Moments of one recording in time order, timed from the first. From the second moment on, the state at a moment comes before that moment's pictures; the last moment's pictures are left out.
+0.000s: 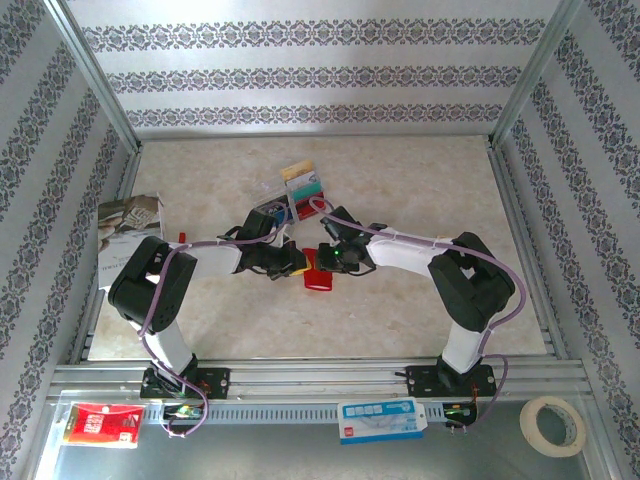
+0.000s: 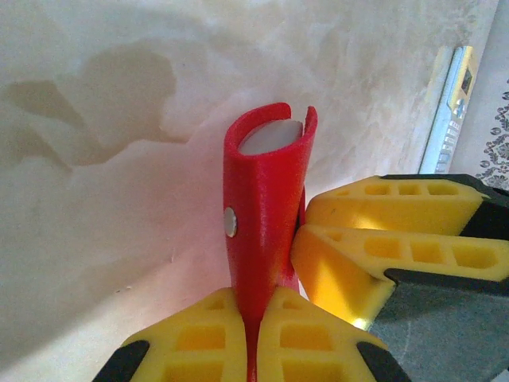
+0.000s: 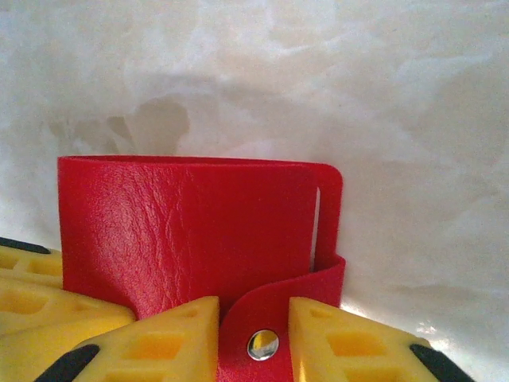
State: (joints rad) left arm -0.45 1.74 0.83 -0.03 0.67 -0.81; right arm 0.69 1.79 1.06 -0.39 -0.16 0.70
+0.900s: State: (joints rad) left arm -0.45 1.74 0.84 -0.07 0.65 -0.77; right arm 0.74 1.73 1.01 -0.48 0.04 0.78
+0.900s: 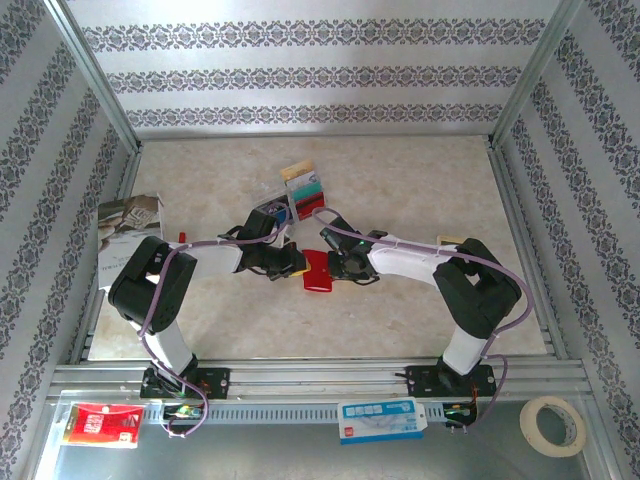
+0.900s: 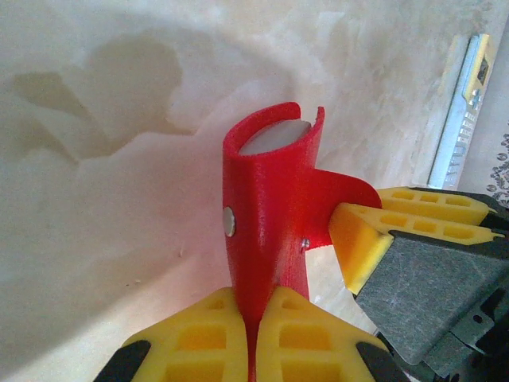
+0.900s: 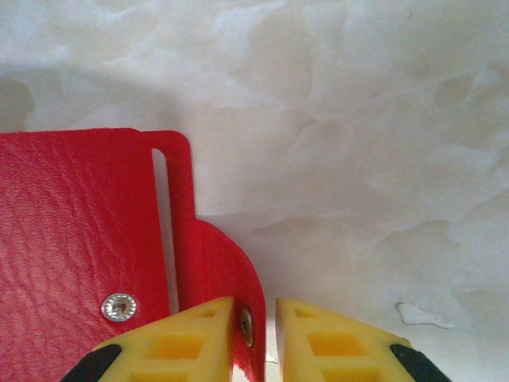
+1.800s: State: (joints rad) left arm -0.45 1.46 0.89 -0.31 0.16 -0.69; right arm 0.70 1.61 1.04 -0.44 -0.07 0.62
